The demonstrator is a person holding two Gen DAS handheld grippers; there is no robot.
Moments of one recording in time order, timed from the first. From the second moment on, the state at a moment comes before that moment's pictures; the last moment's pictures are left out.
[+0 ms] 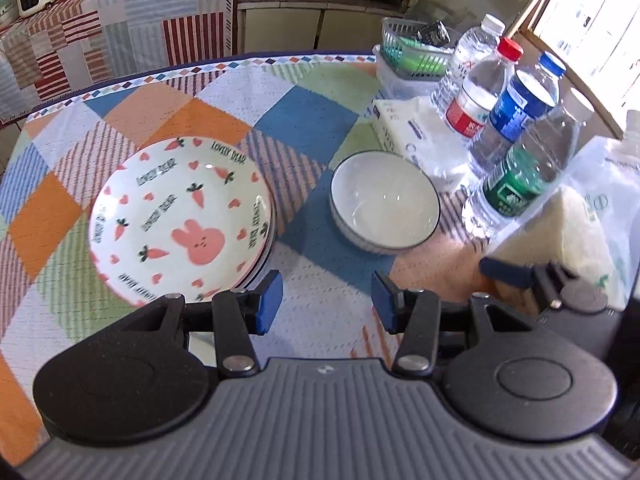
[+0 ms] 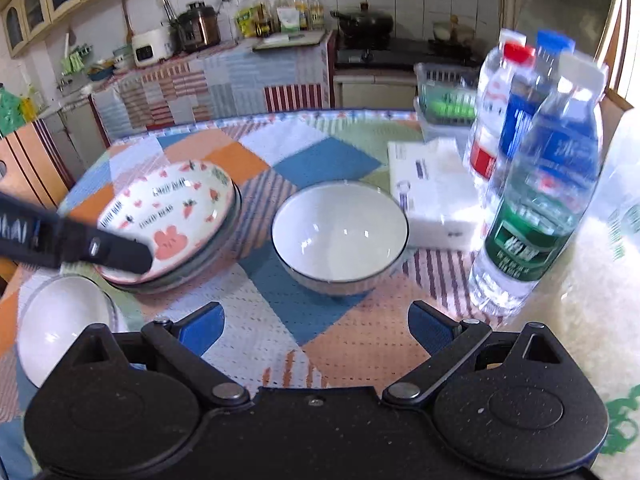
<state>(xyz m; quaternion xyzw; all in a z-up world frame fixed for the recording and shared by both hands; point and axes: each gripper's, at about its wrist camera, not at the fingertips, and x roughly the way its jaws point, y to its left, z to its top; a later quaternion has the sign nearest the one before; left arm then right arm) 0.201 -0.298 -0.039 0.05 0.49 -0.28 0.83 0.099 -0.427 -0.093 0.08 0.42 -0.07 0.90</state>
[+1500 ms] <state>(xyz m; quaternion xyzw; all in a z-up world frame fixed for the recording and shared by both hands) 0.278 -0.356 -0.152 -0.06 0.51 -0.25 0.82 0.169 -0.434 -0.187 0.03 0.35 -0.10 0.93</state>
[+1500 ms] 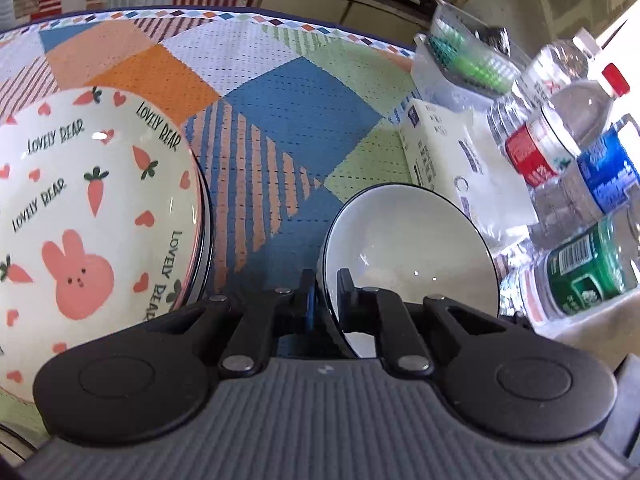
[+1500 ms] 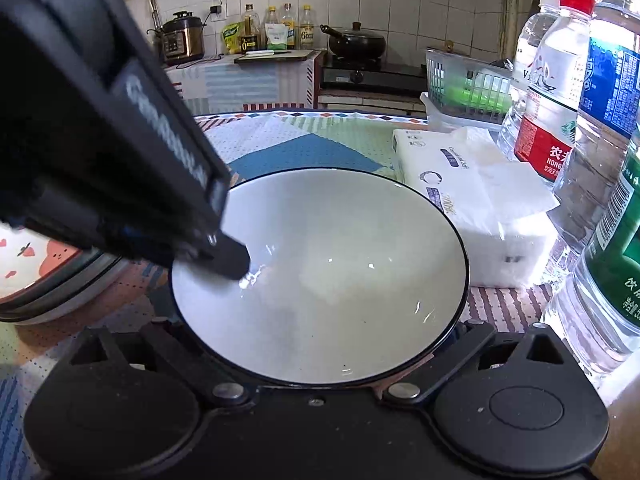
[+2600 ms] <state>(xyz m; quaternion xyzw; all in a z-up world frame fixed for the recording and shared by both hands) 0.174 -0.258 -0.031 0.00 0.46 -0.24 0.85 0.091 -0.346 -0.084 0.06 0.33 -0.06 0.94</state>
